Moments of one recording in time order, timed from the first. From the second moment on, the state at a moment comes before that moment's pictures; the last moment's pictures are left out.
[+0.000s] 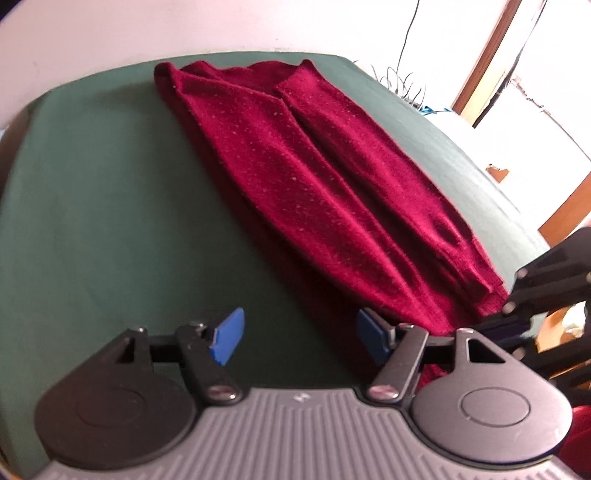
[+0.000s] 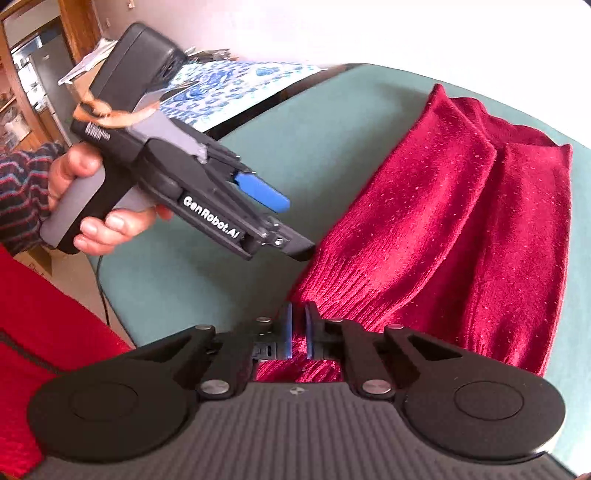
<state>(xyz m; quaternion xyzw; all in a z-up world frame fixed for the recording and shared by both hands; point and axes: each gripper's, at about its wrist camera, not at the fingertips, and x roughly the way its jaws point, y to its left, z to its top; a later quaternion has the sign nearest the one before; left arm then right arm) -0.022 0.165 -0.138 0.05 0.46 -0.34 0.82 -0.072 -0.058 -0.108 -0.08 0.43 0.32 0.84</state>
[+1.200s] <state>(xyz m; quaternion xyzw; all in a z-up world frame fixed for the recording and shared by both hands) -0.034 0.139 -0.143 -0.08 0.50 -0.30 0.81 -0.026 -0.134 -0.152 0.17 0.48 0.24 0.82</state>
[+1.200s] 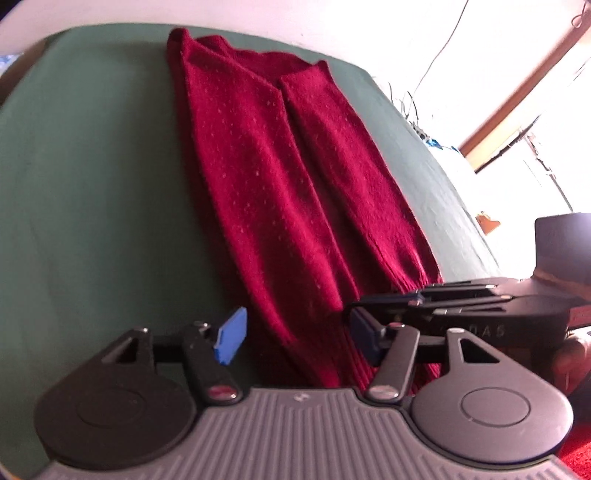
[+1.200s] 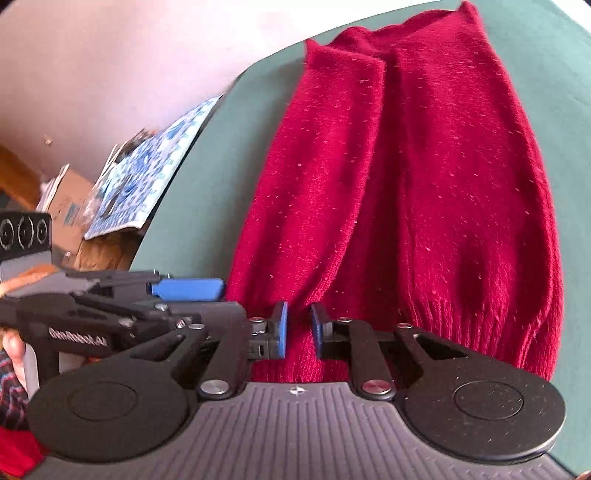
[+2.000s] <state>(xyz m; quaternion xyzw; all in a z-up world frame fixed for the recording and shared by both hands) -0.031 0.170 -0.124 -0.13 0.48 -0.29 0.82 -0.032 -0.147 -0.132 0.22 0.47 0.30 0.80</state>
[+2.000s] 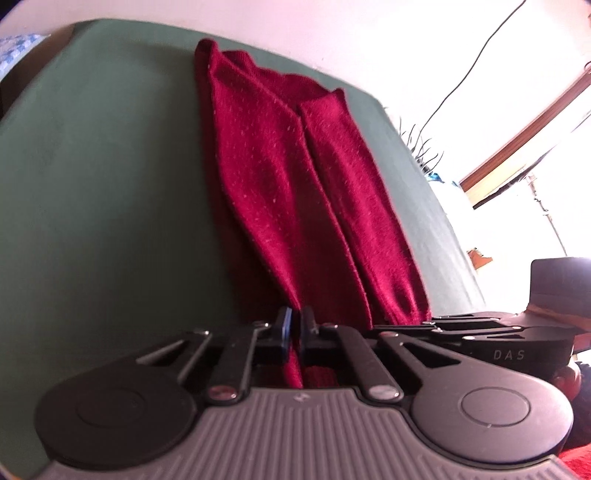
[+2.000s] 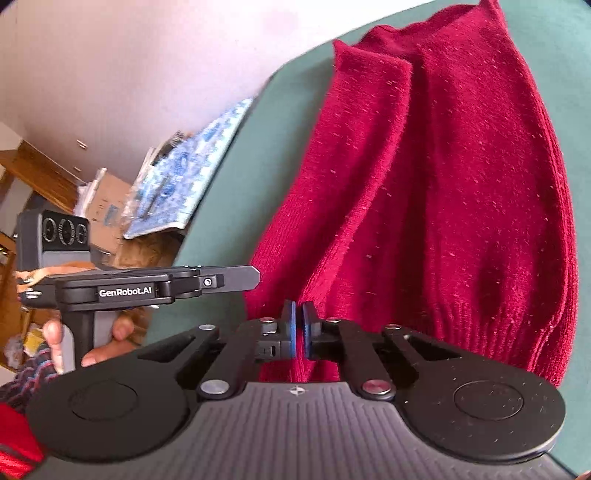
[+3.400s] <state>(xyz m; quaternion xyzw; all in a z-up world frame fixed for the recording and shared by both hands) 0.015 0.138 -0.157 -0.01 0.47 -0.31 0.83 0.048 -0.108 -0.141 0.09 0.48 0.22 0.84</state>
